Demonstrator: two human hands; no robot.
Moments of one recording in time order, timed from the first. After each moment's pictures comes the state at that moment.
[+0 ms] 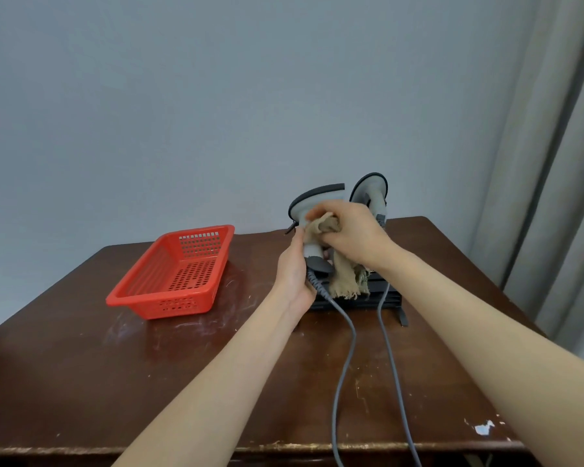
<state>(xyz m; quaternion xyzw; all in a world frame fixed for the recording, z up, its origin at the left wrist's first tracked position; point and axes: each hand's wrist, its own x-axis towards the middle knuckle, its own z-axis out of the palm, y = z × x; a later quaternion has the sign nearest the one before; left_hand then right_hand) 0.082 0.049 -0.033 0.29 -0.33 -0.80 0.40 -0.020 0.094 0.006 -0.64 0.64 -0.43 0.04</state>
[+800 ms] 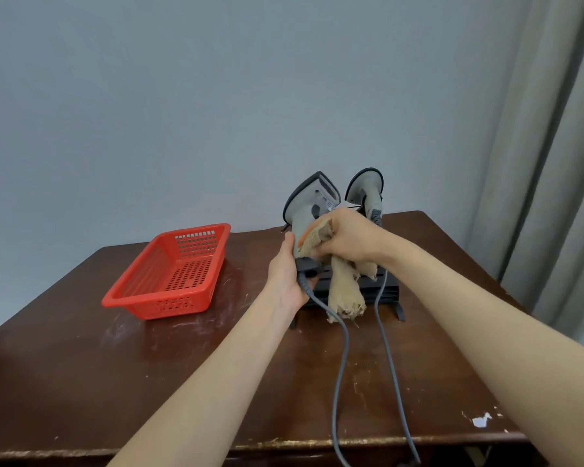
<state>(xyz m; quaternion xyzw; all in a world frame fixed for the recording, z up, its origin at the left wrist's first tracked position) 0.084 0.038 -0.042 0.30 -0.27 -0.83 0.39 -0.026 0.095 0.004 -0.66 0.62 -0.38 0.20</state>
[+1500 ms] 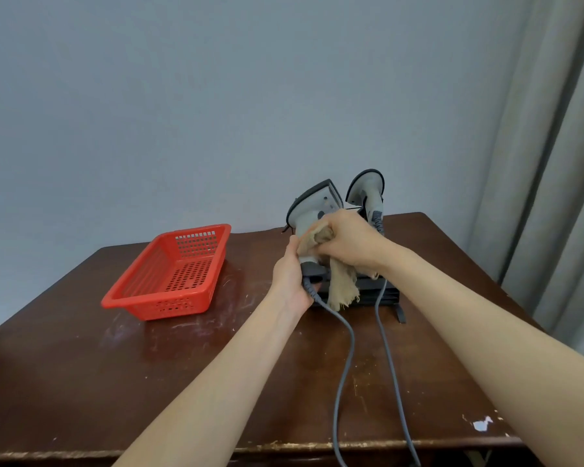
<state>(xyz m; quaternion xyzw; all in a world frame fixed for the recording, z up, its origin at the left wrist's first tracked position) 0.077 0.034 -0.051 0.30 -0.31 -0.82 0.38 -0.026 0.086 -0.004 -0.64 0.68 -0.35 0.09</state>
